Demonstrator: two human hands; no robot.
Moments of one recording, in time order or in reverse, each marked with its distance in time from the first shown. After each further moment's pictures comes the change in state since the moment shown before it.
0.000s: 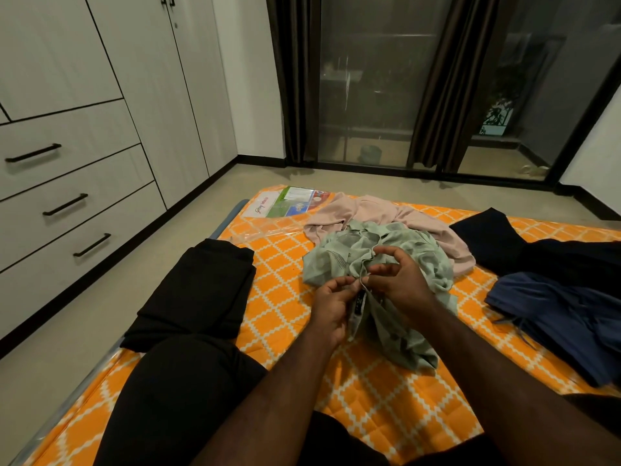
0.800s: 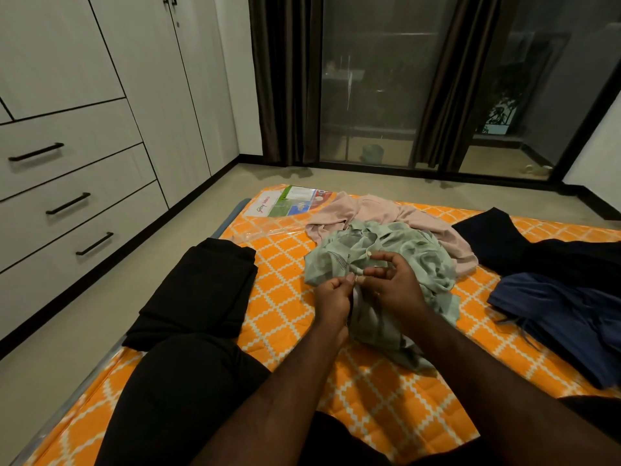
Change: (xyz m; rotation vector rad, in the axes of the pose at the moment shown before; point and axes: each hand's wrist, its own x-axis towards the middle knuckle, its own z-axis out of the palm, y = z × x) left_hand 0.010 -0.005 0.005 0.177 0.157 0.105; right_hand -0.006 0.006 0.018 0.117 0.056 0.012
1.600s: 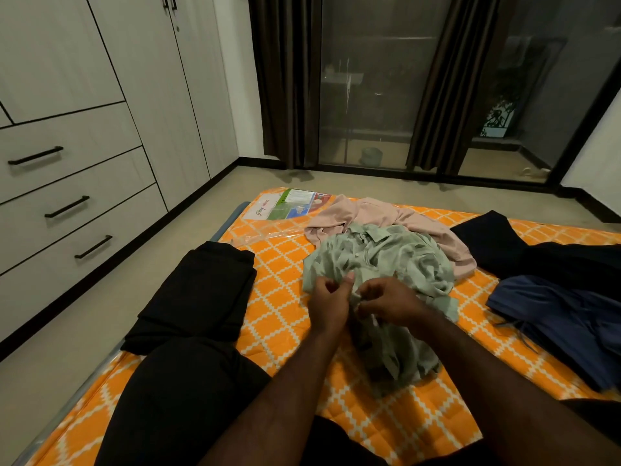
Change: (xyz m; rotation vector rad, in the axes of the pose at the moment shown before) left_hand -0.006 0.009 -0.006 0.412 0.192 0.154; right_hand 0.005 -0.005 -0.018 -0.640 -0.324 0.061
